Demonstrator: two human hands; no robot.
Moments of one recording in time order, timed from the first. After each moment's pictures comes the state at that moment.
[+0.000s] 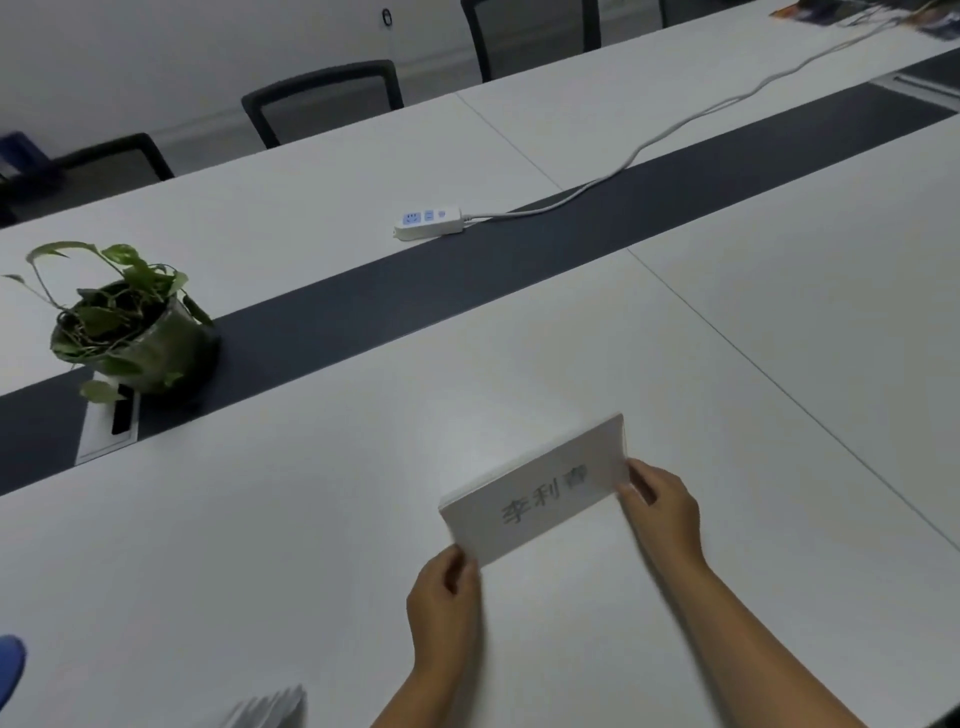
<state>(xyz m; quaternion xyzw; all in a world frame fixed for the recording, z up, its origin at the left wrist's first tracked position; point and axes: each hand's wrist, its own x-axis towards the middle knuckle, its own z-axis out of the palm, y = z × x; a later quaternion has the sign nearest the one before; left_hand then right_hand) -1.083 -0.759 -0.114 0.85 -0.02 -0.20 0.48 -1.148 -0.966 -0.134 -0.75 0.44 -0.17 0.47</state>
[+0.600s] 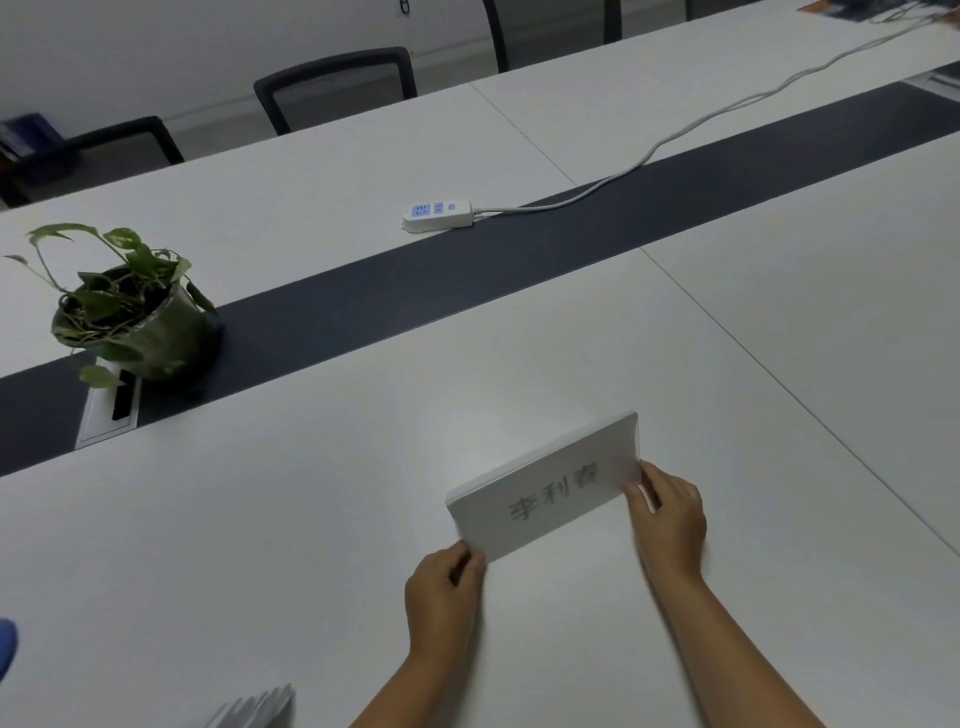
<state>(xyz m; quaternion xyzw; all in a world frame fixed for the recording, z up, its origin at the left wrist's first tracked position) -1.072 -0.768 -0.122 0.88 -0.07 -0.15 0.44 -1.138 -0.968 -0.147 -0.77 0.45 -0.23 0.39</state>
